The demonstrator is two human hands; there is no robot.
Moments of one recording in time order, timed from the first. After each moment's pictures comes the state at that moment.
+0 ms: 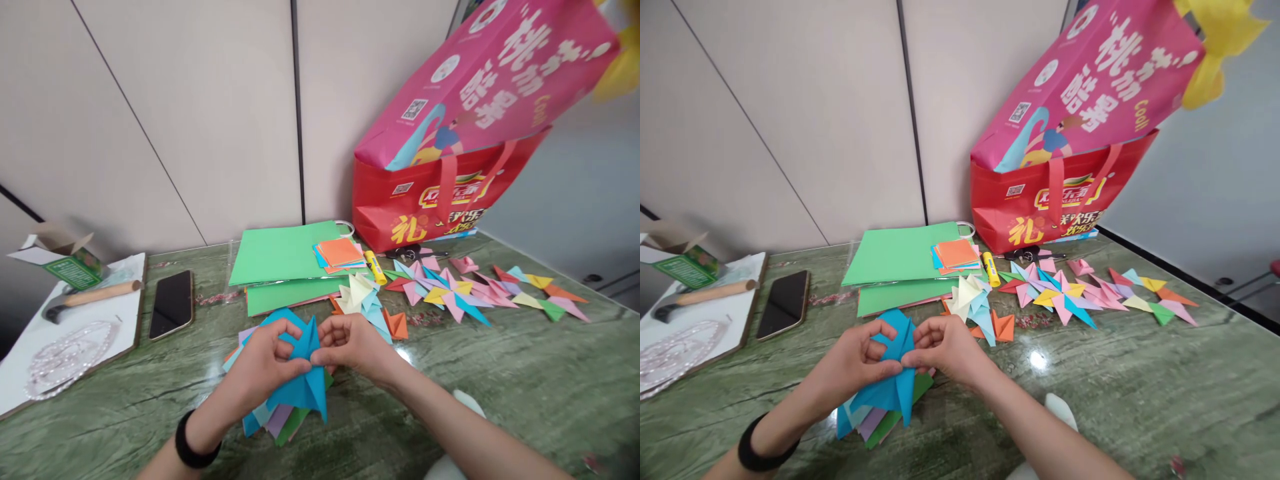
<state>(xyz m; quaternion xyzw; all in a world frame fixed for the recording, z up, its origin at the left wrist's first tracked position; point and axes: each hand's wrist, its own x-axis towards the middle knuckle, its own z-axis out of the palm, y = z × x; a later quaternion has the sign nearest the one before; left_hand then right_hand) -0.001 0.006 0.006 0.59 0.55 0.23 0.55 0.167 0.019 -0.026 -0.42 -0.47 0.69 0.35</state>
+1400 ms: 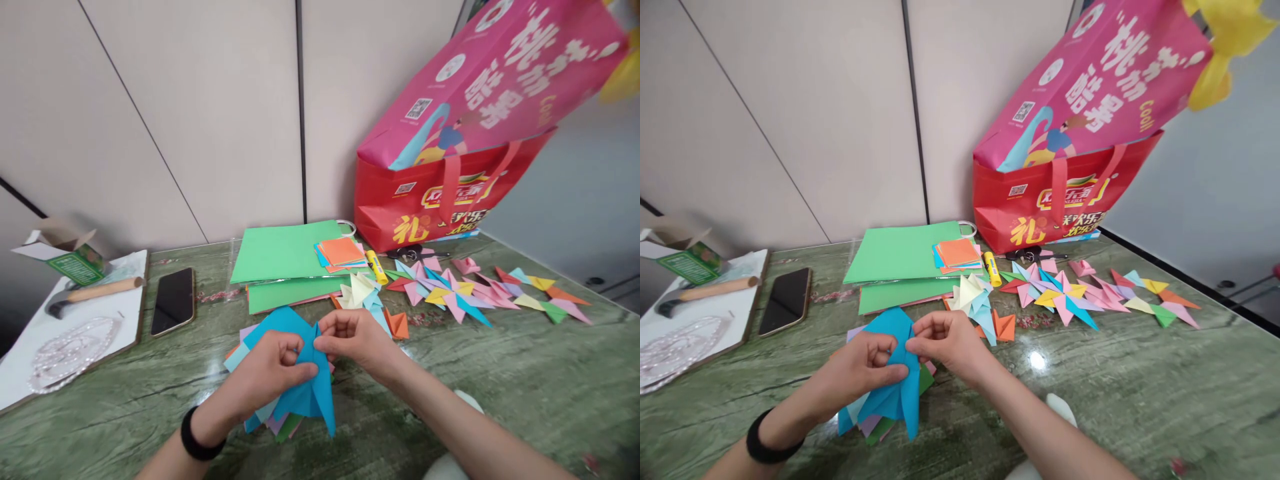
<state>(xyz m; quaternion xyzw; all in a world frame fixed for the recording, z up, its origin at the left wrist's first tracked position) -0.002 0.002 0.005 0.64 0.51 0.17 0.55 0.170 0.022 -0.026 -0.39 -0.46 0.69 0.40</state>
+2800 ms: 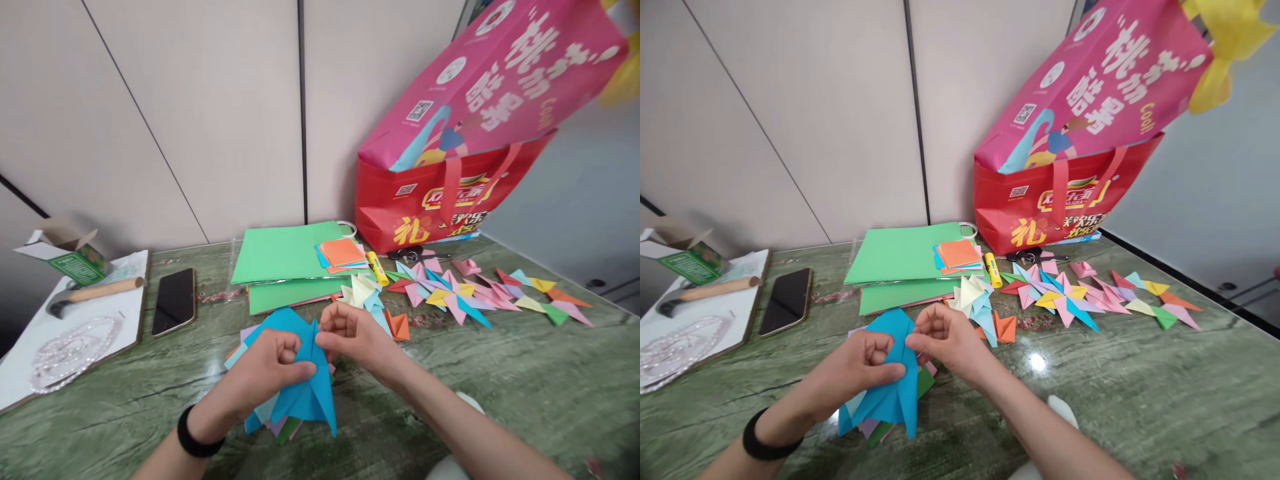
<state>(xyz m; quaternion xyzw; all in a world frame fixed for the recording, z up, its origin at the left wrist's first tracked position) -0.004 0.003 0.007 0.61 0.51 0.18 0.57 0.170 0.021 -0.023 -0.35 -0.49 0.69 0.41</state>
